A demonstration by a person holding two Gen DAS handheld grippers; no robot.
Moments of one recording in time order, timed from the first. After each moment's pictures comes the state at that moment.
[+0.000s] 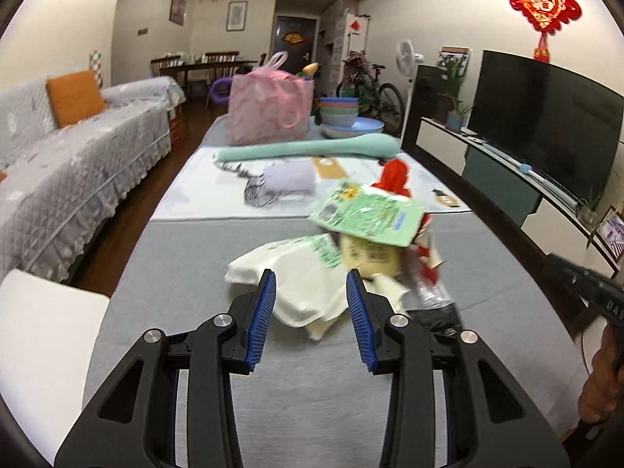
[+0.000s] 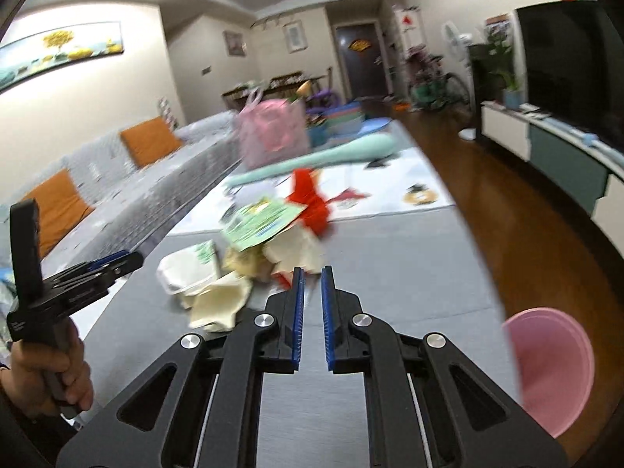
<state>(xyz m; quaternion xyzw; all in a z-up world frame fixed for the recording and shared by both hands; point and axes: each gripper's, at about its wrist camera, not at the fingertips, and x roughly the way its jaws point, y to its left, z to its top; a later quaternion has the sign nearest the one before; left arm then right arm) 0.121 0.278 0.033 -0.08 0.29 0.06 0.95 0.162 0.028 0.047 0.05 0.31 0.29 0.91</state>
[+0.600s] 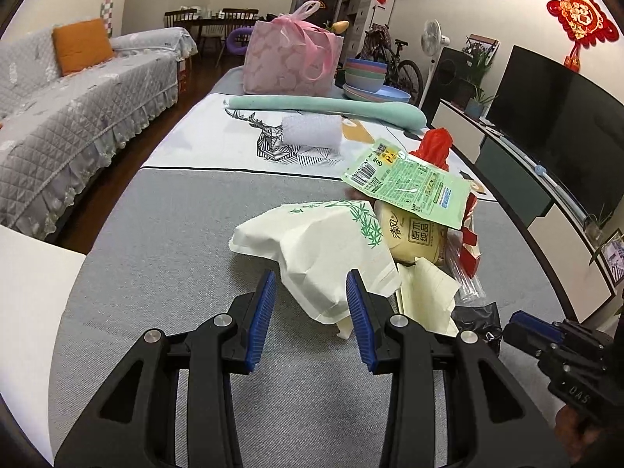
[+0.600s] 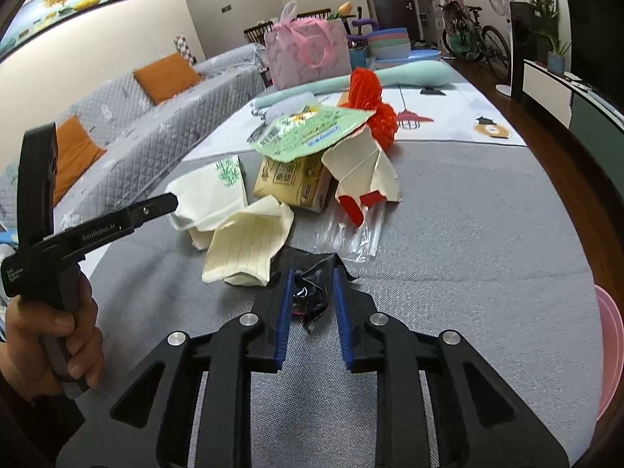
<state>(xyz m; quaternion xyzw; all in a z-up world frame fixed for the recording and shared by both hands) 0.146 0.305 -0.006 -0.13 0.35 0.07 0.93 0.175 0.085 -0.005 0.00 0.40 0.31 0.86</state>
